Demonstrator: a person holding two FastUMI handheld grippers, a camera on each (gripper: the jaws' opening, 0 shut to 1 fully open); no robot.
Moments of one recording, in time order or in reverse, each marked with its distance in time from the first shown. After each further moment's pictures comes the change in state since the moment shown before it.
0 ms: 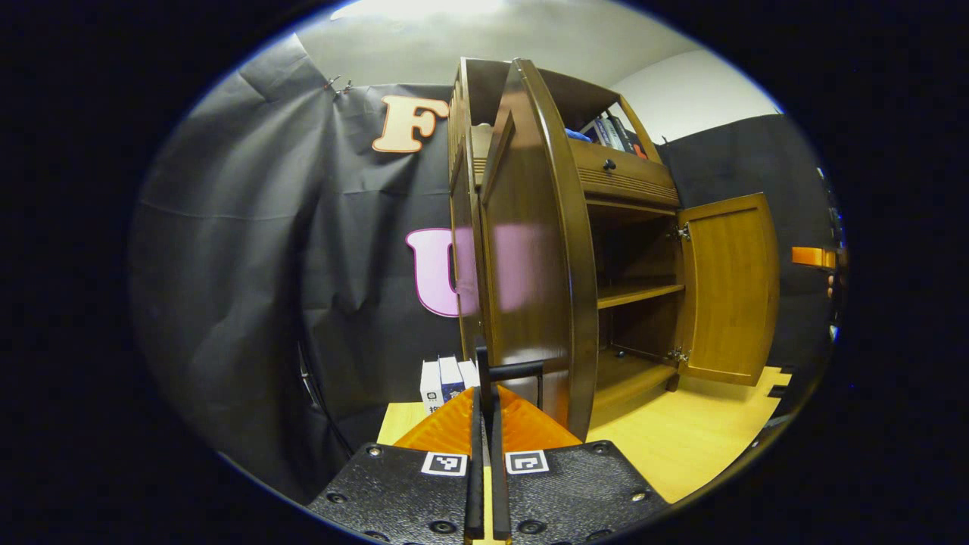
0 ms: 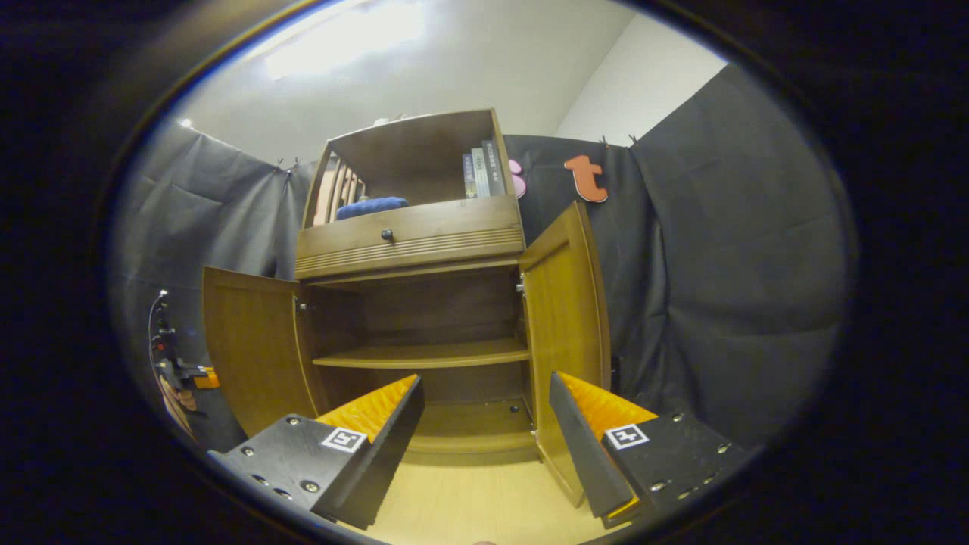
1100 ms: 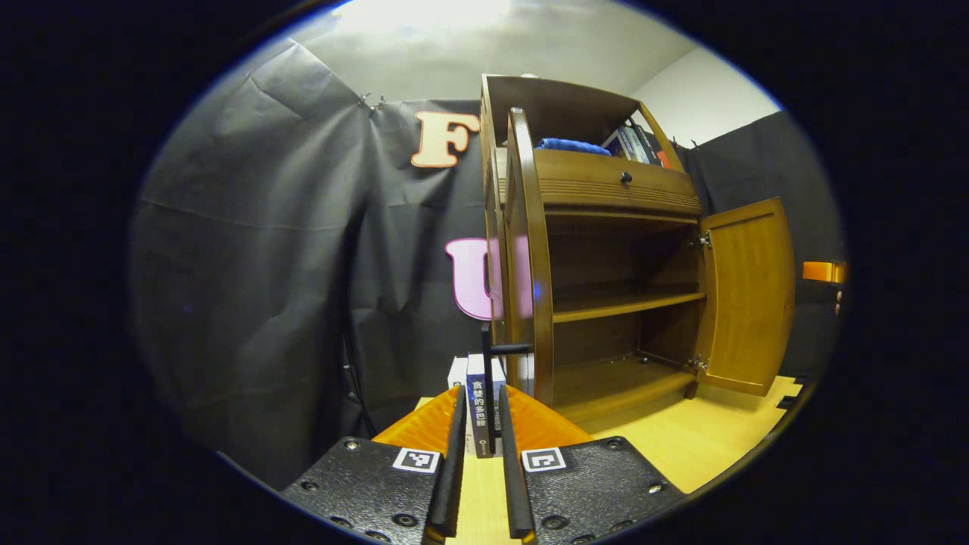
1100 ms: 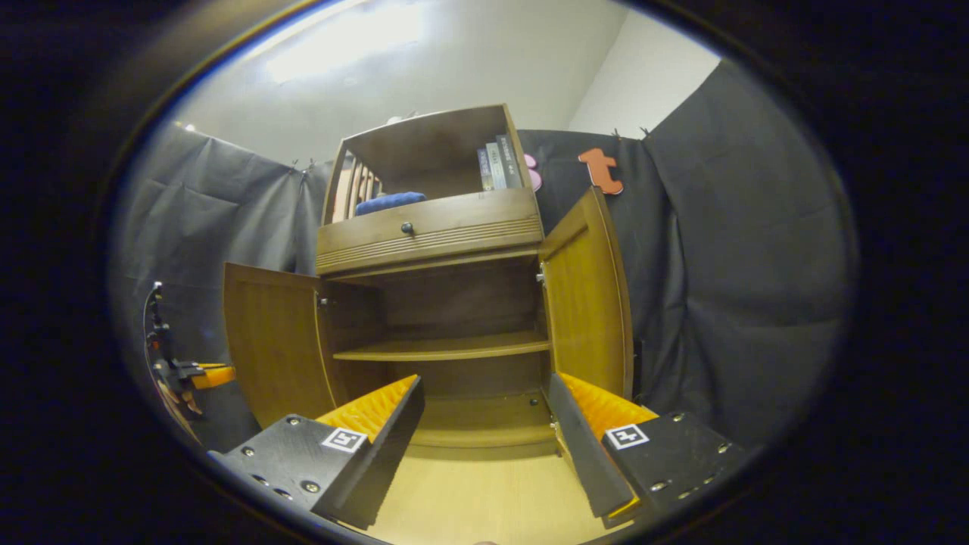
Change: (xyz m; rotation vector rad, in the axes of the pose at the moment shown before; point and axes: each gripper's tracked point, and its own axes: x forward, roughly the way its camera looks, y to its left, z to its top) left arm -0.068 -0.016 0.021 0.004 -0.060 0.224; right arm -0.014 0.017 -0.012 0.000 0.020 0.076
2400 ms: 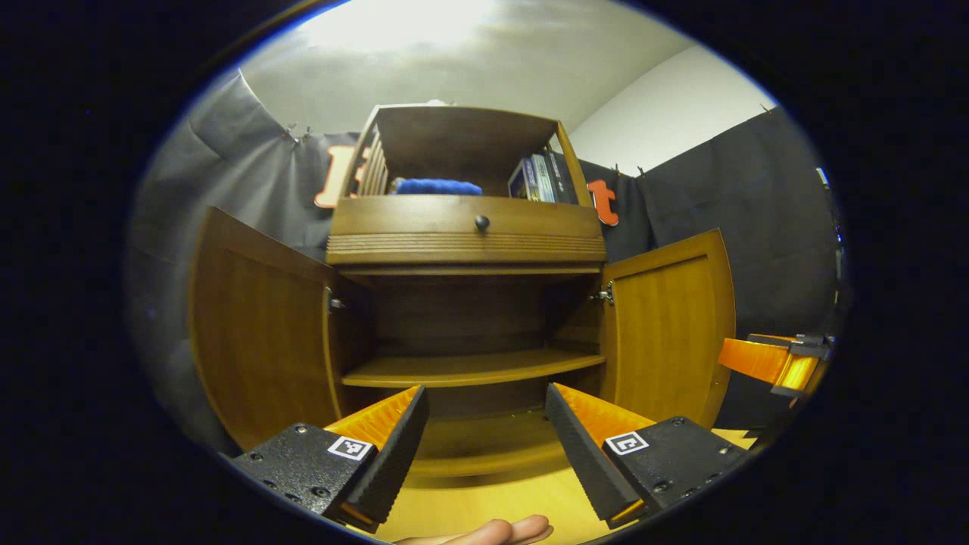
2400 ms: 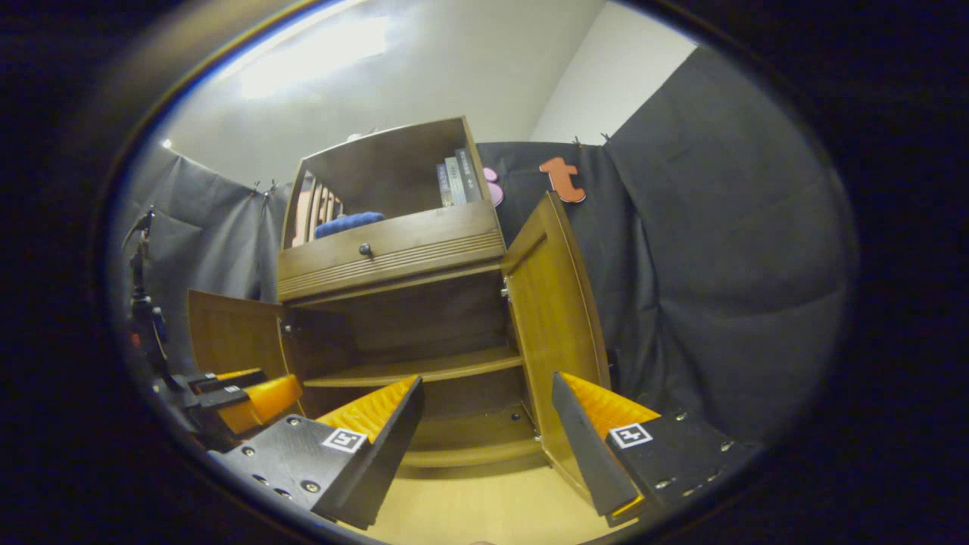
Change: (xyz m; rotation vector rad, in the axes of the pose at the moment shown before) left arm 0.064 -0.290 0.064 -0.065 -0.085 -0.224; right arm 0.035 -0.030 0.008 0.122 -0.086 -0.136
